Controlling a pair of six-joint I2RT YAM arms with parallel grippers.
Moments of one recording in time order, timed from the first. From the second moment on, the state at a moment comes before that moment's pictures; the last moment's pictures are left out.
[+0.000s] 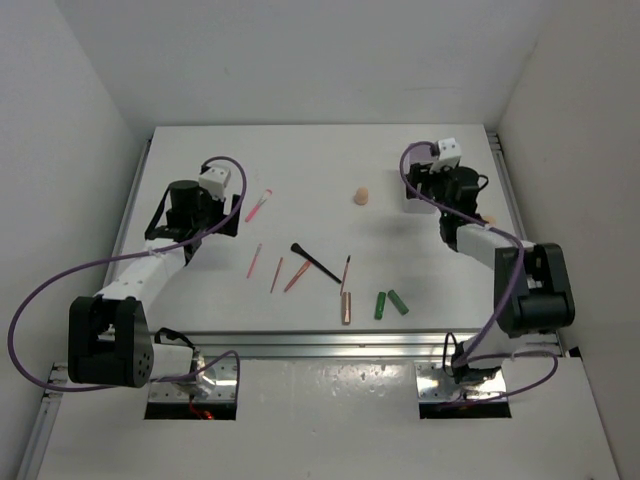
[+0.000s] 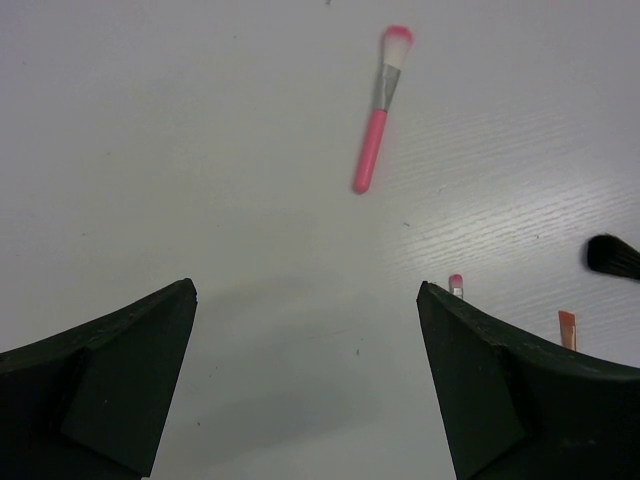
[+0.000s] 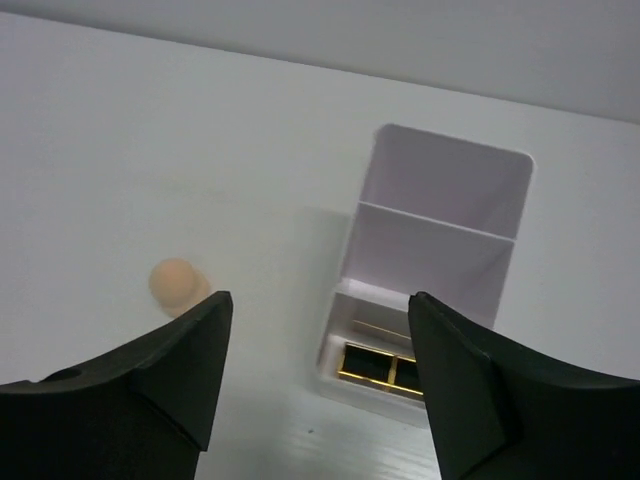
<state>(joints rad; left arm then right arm) -0.05 1.30 0.79 -0.03 0.10 0.19 0.06 1.64 0.75 0.72 -0.14 -0.05</state>
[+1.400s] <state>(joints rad) -0.14 1.20 0.69 -0.01 0.12 0.24 0.38 1.44 0.61 -0.46 -0.08 0.03</state>
